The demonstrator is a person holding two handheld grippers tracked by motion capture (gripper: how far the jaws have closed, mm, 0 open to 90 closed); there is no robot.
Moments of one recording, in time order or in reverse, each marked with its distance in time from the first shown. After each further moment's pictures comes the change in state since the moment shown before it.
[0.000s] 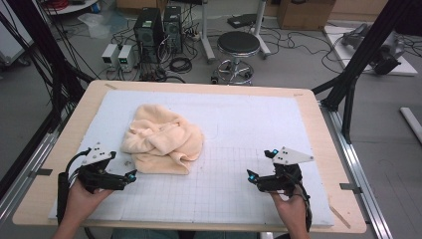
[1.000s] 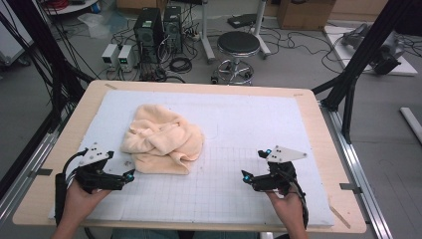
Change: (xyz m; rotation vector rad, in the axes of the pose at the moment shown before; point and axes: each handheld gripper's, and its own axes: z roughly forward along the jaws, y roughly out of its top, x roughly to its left) left arm 0.002 -0.001 -0.005 -0.011 0.015 0.005; right arm 0.005 0.006 0.011 0.018 0.054 0.002
